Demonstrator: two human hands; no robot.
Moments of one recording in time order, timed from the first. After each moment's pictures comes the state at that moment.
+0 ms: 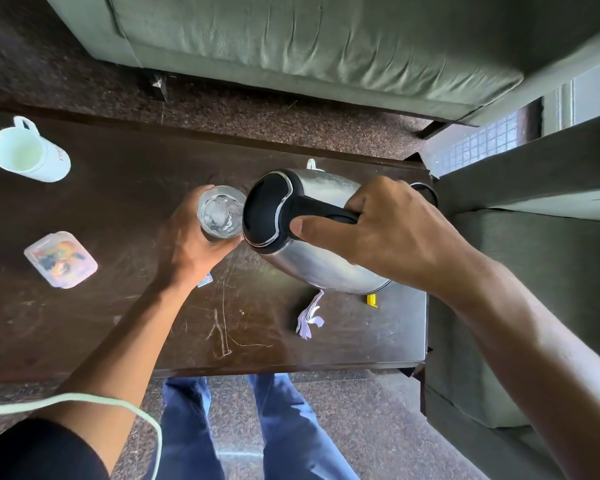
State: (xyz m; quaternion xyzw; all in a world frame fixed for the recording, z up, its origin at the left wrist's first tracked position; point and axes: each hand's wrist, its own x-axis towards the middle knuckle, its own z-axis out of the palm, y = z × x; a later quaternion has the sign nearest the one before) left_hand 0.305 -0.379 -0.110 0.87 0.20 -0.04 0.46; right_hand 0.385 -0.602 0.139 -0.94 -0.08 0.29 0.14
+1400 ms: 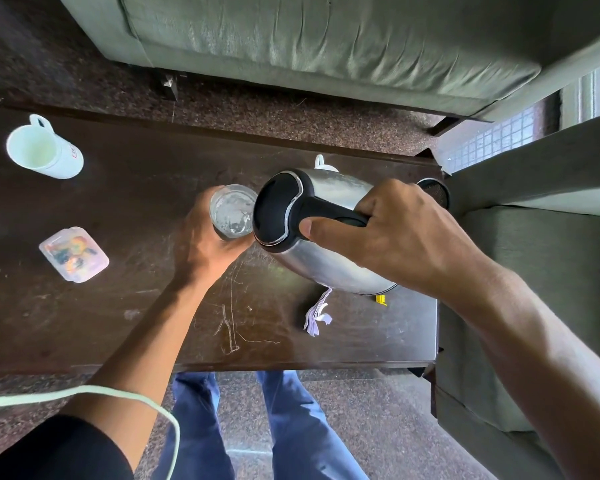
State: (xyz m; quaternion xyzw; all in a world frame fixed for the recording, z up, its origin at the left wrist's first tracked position) left_hand 0.298 -0.393 -0.117 0.84 0.22 -0.01 0.49; right_hand 0.375 -0.607 0.134 -0.95 -0.06 0.29 0.14
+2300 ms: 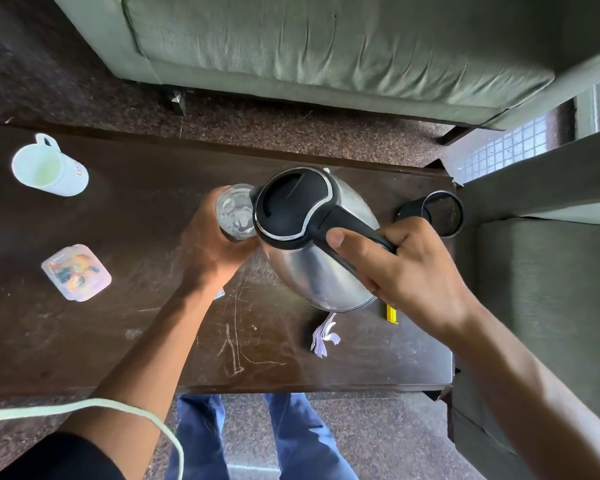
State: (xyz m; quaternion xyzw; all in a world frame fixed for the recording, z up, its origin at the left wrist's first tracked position) left_hand 0.321 -0.404 -0.104 0.84 0.28 0.00 0.47; right_hand 0.363 -0.626 0.101 -0.87 0.00 0.29 0.39
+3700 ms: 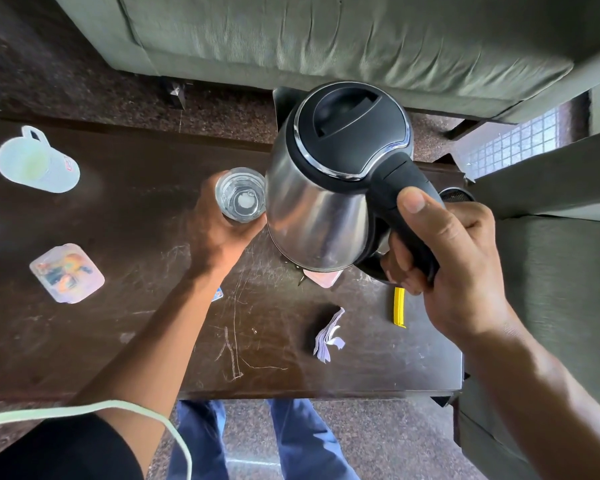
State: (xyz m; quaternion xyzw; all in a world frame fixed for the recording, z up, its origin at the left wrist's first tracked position) left_hand 0.344 -0.405 -0.149 0.85 0.25 0.09 0.45; right_hand 0.370 -0.641 0.073 -0.76 0.03 0.19 0.62
